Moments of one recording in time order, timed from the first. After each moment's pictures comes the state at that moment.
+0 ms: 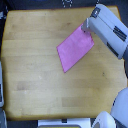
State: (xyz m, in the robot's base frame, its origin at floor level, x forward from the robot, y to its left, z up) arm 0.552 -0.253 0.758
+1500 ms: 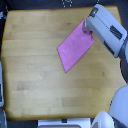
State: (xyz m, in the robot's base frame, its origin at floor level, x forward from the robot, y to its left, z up) arm 0.566 -0.251 0.726
